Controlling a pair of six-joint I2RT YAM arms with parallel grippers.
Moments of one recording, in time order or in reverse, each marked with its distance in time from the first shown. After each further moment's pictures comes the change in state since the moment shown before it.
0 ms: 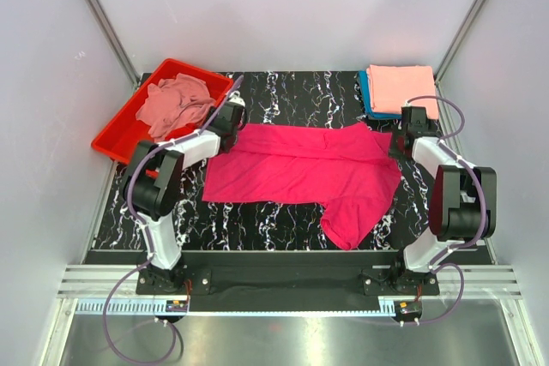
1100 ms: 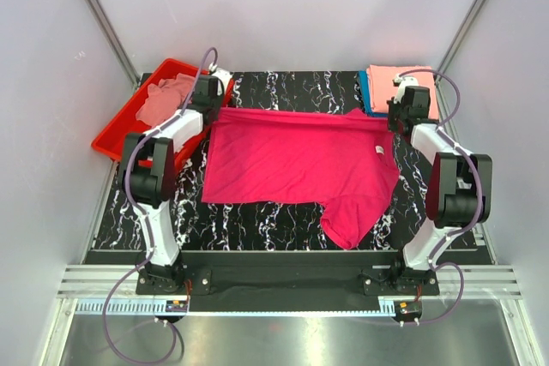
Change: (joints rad) left arm 0.179 0.114 0.265 -0.012 0.377 0.020; right arm 0.000 0.125 0.183 0.245 -0.103 -0.253
